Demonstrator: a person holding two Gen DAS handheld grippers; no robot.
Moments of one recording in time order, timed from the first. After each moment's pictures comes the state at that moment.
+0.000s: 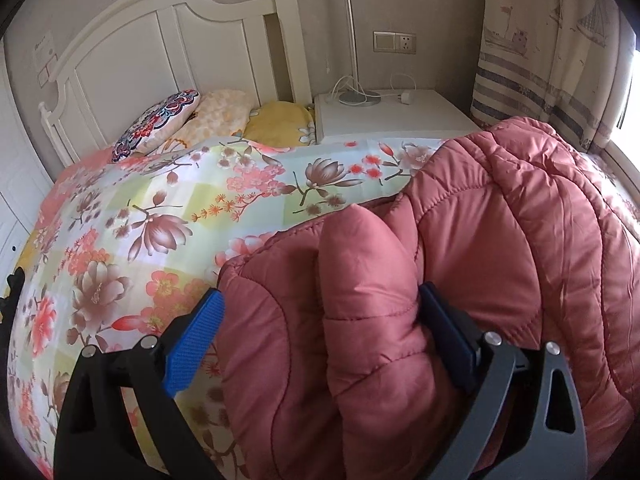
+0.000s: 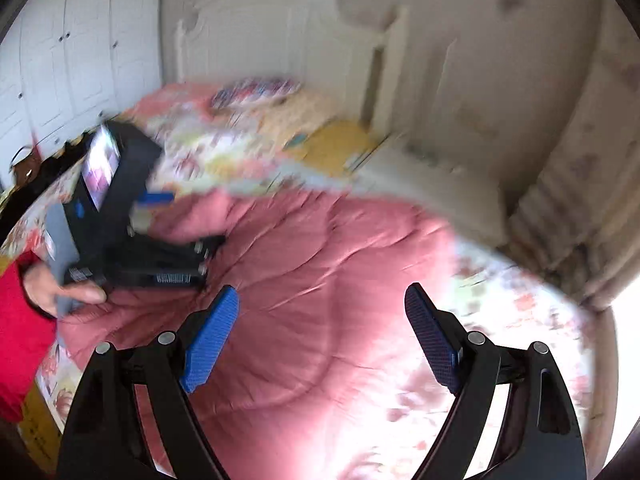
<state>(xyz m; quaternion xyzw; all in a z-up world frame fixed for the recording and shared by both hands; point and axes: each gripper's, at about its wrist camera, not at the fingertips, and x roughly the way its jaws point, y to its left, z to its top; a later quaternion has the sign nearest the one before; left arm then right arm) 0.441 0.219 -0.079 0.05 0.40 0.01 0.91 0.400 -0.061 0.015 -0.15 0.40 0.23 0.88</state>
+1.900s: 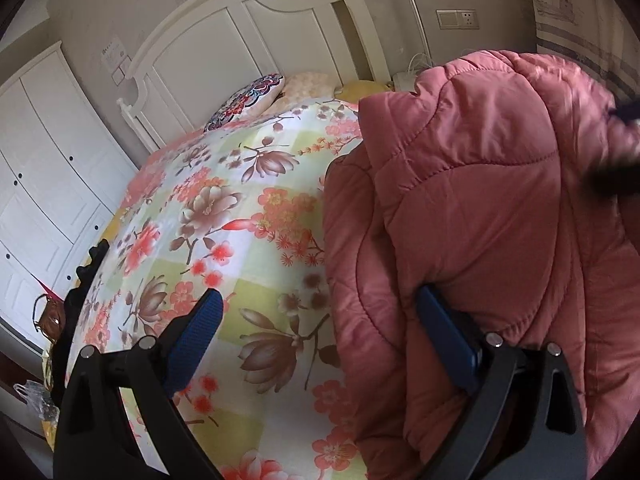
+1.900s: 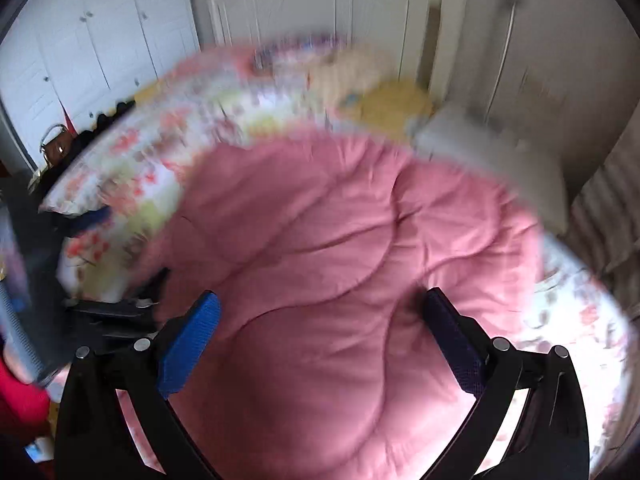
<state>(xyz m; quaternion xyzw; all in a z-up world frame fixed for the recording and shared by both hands) 0.358 0.231 -0.086 0.11 0.41 0.17 0.89 0.443 -0.022 -0.027 -0.16 0.48 0.29 0.81</state>
